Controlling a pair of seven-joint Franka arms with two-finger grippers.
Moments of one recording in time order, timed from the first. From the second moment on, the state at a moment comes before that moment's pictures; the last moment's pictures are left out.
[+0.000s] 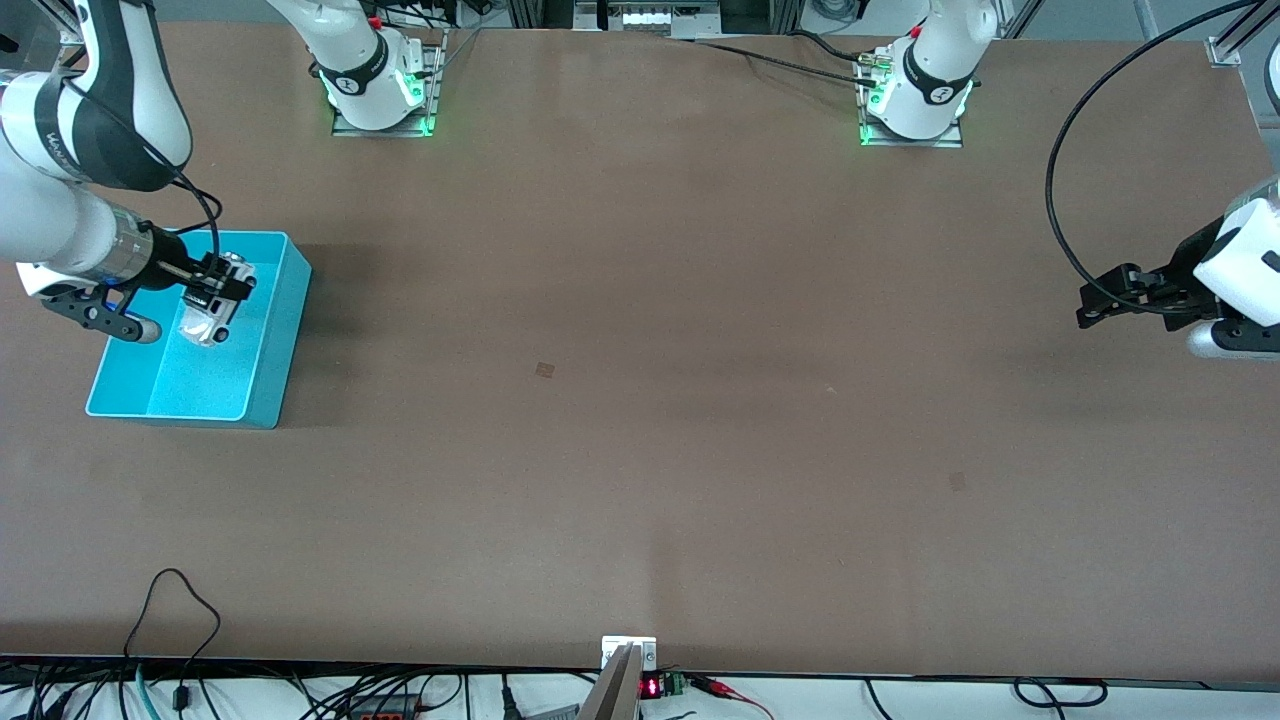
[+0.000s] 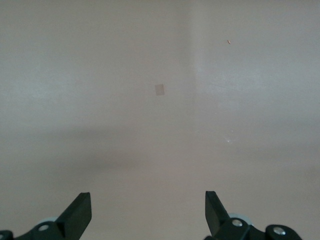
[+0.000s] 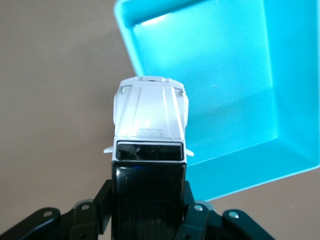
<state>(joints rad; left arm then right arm) 0.12 0.15 -0.12 -1.52 0.01 1.68 0.01 -0.18 0.06 0.07 -2.04 -0.05 1.89 0.23</state>
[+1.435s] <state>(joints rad) 0.11 0.15 -0.13 -1.52 0.01 1.69 -0.03 -0.38 0.22 0.07 -2.23 -0.18 2.25 -0.07</state>
